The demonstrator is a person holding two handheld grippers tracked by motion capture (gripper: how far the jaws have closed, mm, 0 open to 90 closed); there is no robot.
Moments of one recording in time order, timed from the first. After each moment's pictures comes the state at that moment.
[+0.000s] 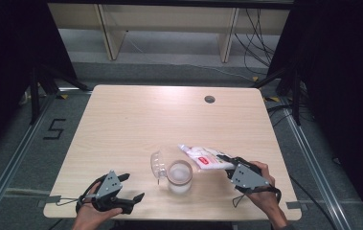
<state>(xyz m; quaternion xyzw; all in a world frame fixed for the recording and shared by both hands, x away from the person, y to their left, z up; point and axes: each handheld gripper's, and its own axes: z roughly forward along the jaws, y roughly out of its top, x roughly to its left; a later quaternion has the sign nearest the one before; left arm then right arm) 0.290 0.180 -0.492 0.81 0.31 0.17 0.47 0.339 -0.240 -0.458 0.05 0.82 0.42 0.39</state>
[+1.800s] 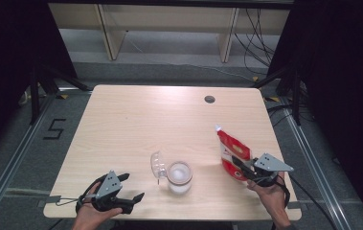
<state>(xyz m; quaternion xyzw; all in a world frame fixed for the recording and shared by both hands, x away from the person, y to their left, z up) 0.290 0.181 -0.491 0.81 0.31 0.18 0.46 0.350 -0.292 -0.481 0.32 0.76 0.50 0.26</state>
